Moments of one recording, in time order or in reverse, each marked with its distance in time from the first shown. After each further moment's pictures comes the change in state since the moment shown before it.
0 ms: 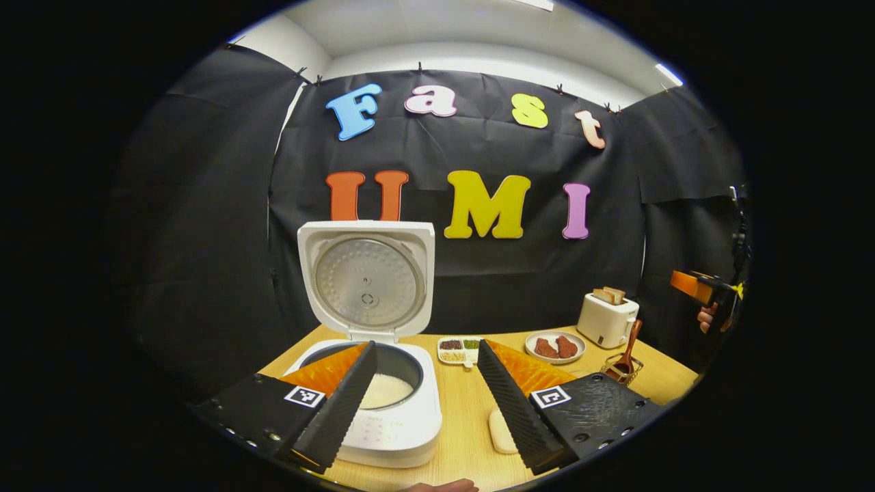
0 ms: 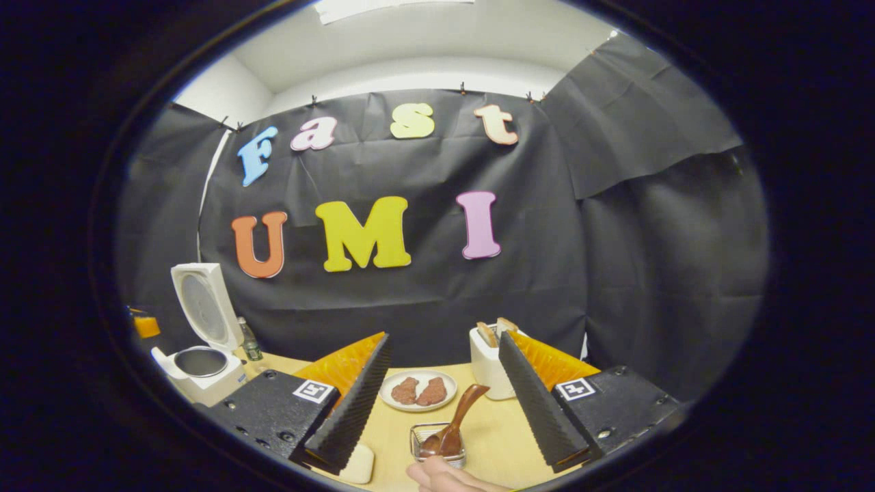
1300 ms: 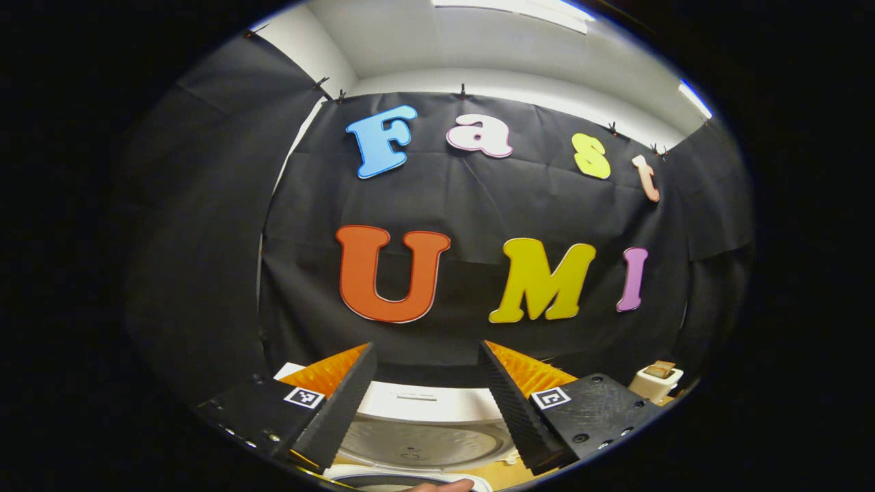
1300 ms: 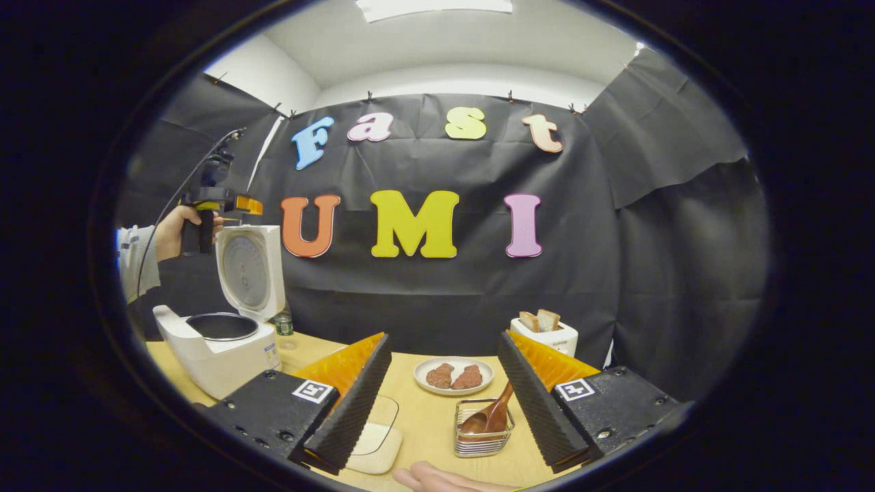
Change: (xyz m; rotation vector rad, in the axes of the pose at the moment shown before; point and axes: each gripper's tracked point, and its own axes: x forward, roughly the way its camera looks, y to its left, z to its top) left arm 0.217 0.119 0.131 0.005 -0.185 0.122; right arm -0.024 0.068 -0.079 -0.076 0.000 0.169
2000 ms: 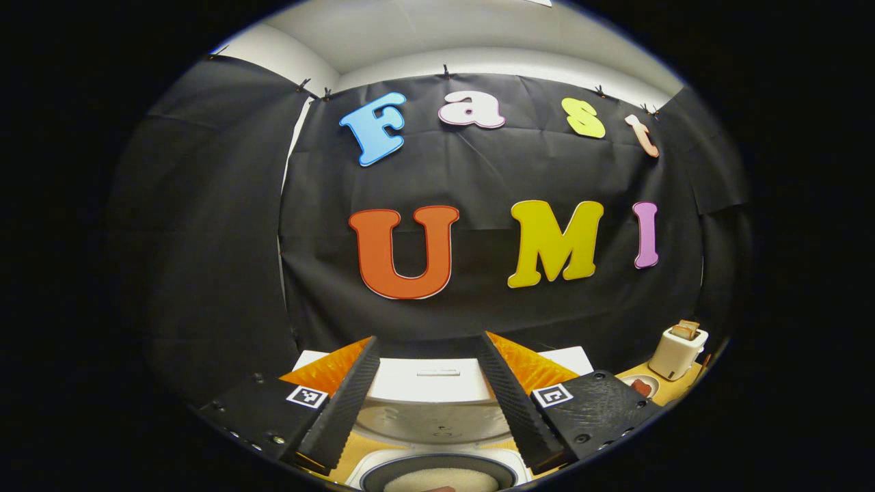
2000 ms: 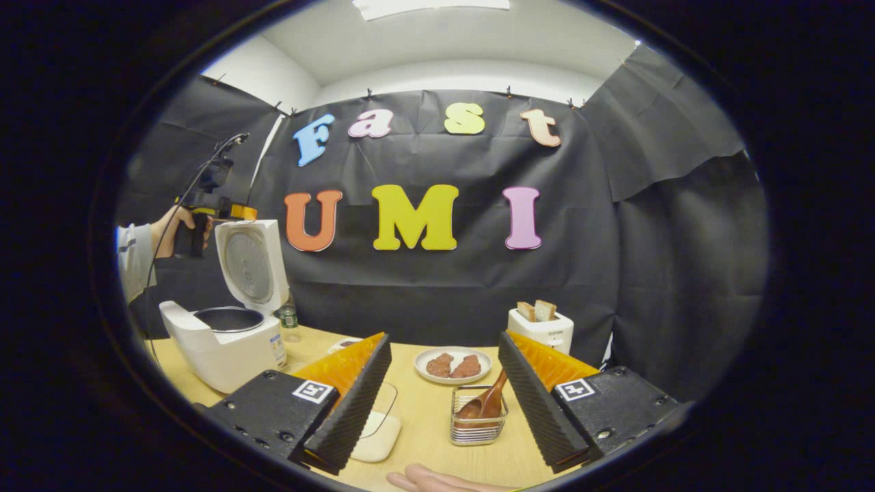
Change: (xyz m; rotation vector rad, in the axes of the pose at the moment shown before) left arm -0.054 -0.002 -0.026 0.096 0.109 0.015; right arm -0.031 -0.003 -0.003 0.008 0.038 0.019
